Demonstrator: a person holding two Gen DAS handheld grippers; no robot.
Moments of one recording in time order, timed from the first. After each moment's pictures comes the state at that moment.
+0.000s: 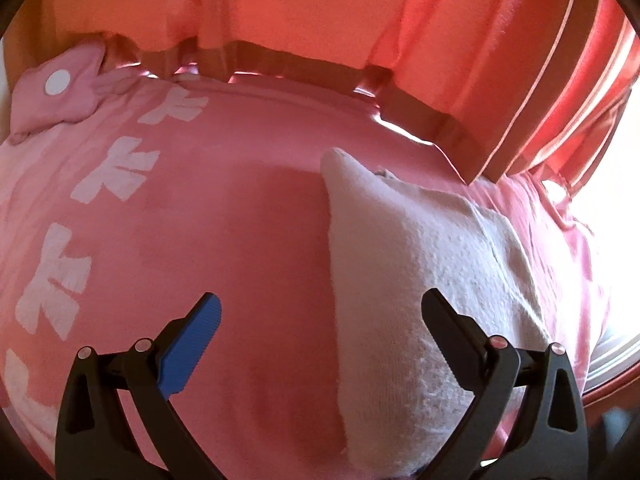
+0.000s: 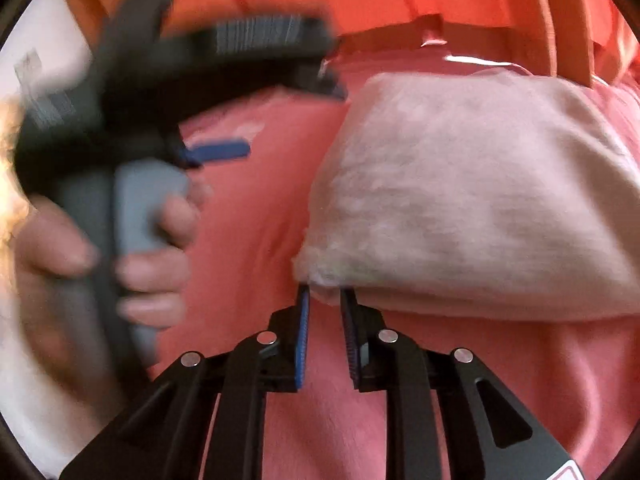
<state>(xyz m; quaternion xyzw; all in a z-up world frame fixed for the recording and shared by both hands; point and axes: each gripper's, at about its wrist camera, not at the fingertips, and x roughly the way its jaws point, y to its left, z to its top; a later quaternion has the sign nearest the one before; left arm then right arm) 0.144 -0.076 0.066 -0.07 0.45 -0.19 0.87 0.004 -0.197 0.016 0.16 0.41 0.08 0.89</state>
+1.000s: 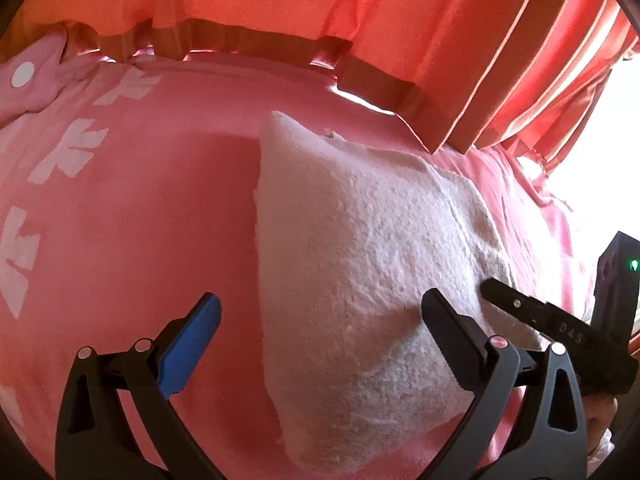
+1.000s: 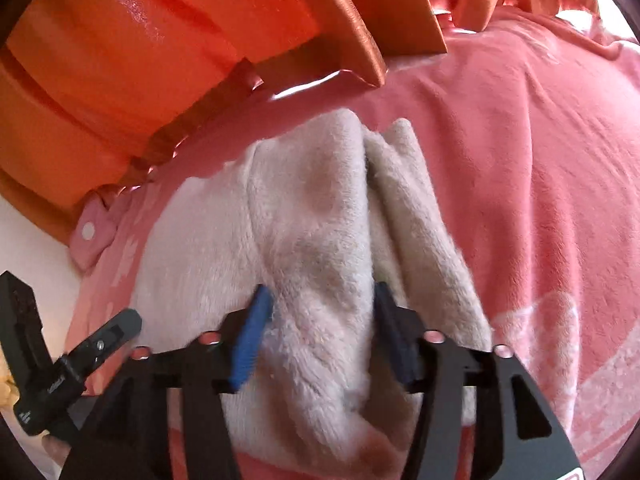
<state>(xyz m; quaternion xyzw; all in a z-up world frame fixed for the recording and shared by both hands) 0.126 -0.112 0.052 -0.07 0.47 -0.25 0.85 0.068 -0.351 0.006 0.26 0.43 -0.06 0.86</state>
